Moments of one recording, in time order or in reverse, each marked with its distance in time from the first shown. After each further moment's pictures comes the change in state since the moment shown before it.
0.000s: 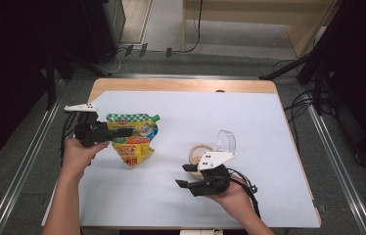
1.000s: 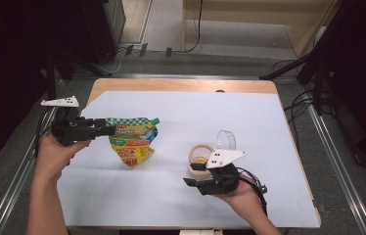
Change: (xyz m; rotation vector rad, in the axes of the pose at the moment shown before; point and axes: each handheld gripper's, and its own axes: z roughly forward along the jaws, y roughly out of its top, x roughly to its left) left arm -0.014 0.013 -0.049 0.029 0.124 -0.013; right arm -0.003 0.001 -0.023 0.010 -0.027 0.012
